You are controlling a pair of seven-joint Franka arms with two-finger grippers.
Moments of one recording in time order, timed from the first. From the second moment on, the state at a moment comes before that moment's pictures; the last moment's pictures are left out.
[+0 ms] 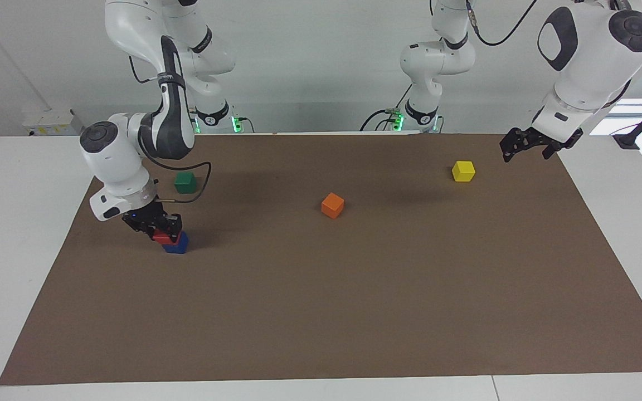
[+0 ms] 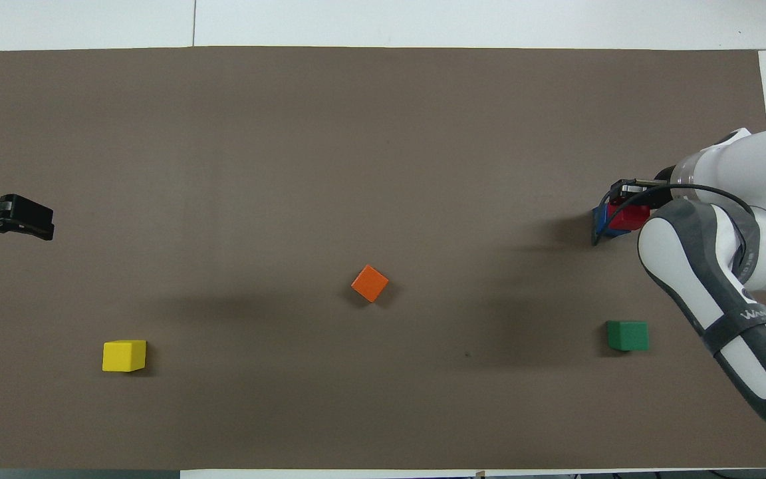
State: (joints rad) left arm -0.02 0.01 0.01 -1.65 0.09 1.56 0.05; right arm 0.04 0.18 -0.09 -2.04 0.05 2.30 0.08
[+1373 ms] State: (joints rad) left arm -0.02 0.01 0.01 -1.66 0.00 1.60 0.05; right arm 0.03 0.18 -0.09 -2.05 0.05 2.30 0.08
